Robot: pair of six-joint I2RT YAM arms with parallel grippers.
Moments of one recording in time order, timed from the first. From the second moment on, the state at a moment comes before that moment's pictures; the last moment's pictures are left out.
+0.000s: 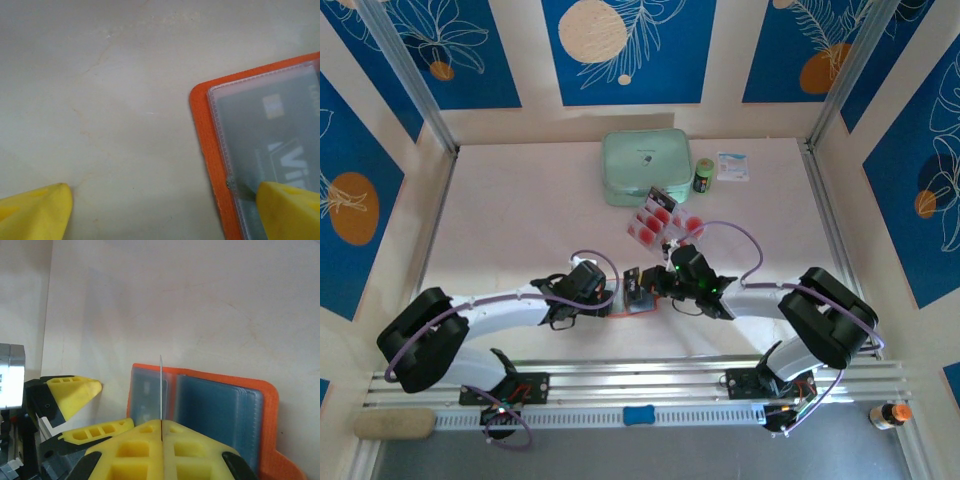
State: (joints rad) left arm -0.82 1.36 0.56 -0.31 -0.23 -0.60; right arm 0.77 1.48 0.49 0.39 -0.22 0.96
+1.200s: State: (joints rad) left arm -0.82 1.36 0.56 -0.31 -0.23 -0.61; right arm 0.81 1.56 0.46 0.49 -0.18 1.02
